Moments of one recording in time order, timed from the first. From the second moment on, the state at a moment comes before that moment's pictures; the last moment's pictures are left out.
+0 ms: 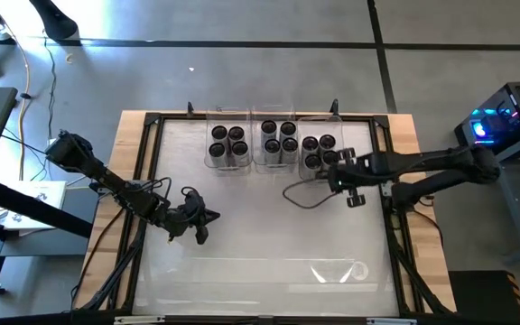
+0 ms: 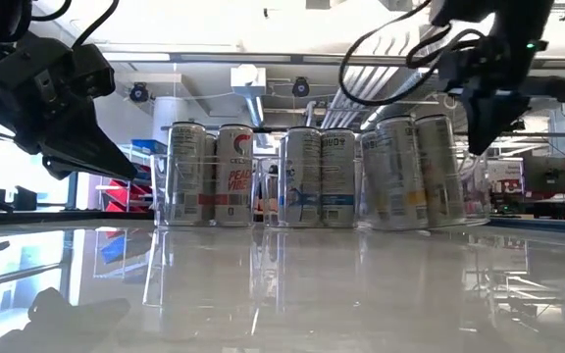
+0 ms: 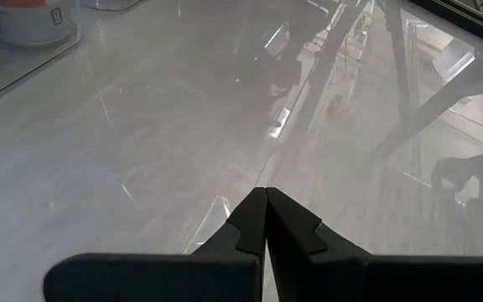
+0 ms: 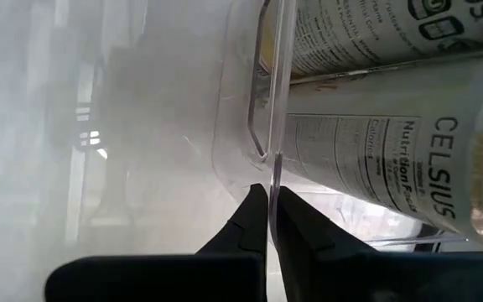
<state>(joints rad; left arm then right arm) -0.53 1.25 0.30 0.24 -0.62 -0.81 0.01 1.16 0.87 -1.07 0.36 -0.28</state>
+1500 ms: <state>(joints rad) -0.53 1.25 0.30 0.24 -0.62 -0.80 -0.47 1.16 0.79 -0.72 0.02 -0.48</state>
